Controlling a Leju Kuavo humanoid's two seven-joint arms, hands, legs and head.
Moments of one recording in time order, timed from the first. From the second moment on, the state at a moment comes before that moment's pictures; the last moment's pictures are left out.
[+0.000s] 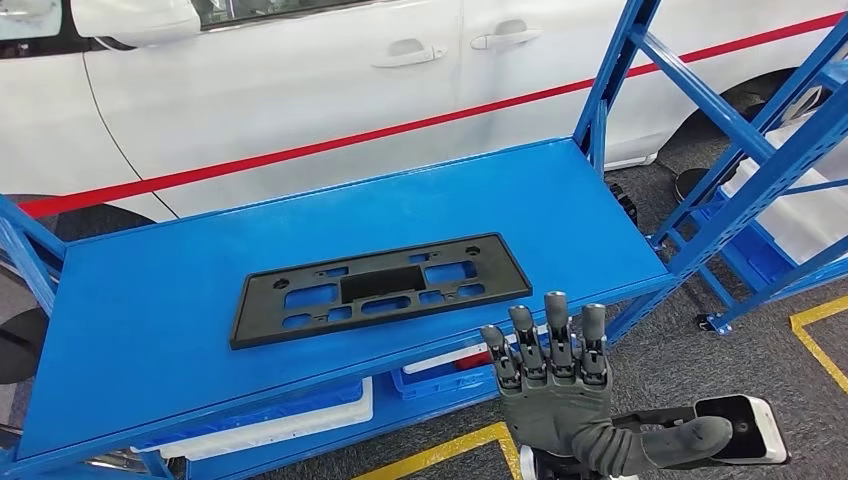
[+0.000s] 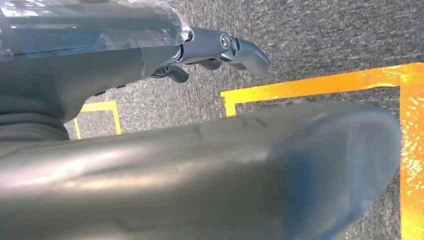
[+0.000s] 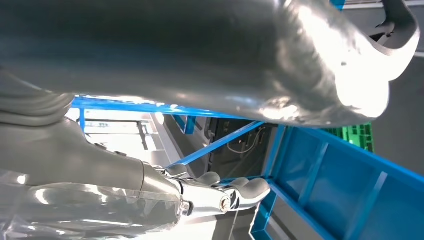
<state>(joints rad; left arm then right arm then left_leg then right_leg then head) -0.11 -0.01 -1.20 -0.15 1.50 0.26 -0.04 0.01 0.14 0.34 -1.82 -0.54 0.88 -0.53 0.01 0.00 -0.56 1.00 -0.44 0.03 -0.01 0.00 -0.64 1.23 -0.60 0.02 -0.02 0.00</state>
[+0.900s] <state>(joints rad) -0.11 -0.01 -1.20 -0.15 1.51 0.26 -0.04 0.03 0.14 0.34 -1.82 -0.49 0.84 -0.51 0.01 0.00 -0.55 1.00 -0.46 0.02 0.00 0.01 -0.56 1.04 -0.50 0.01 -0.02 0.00</state>
